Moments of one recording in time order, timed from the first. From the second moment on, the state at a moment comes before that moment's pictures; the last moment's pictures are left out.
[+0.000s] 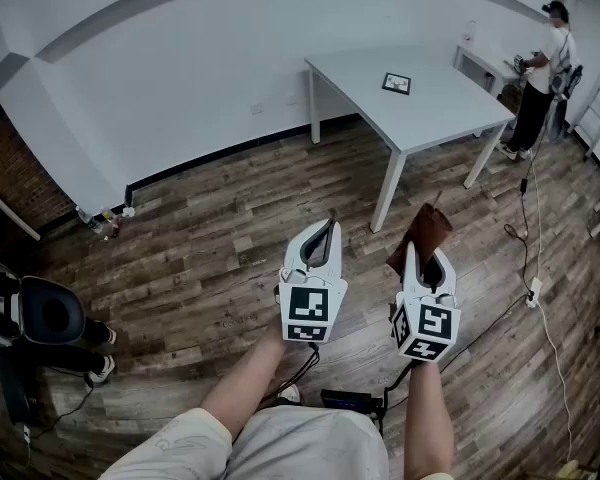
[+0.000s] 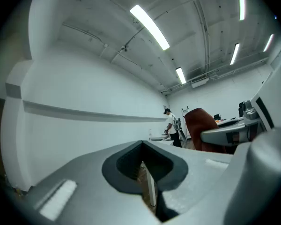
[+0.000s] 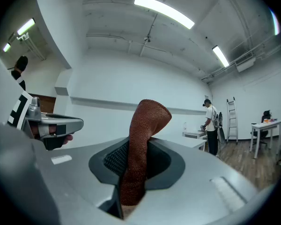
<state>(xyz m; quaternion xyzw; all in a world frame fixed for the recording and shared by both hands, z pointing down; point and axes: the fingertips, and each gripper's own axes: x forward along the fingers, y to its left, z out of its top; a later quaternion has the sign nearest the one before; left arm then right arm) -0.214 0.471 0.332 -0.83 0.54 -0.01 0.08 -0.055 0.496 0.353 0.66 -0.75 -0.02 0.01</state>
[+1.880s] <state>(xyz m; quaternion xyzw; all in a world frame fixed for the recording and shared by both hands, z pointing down) -0.085 0.378 0.341 -0.84 0.55 -0.01 0.06 0.071 0.398 0.377 0.65 -0.76 0.02 0.02</state>
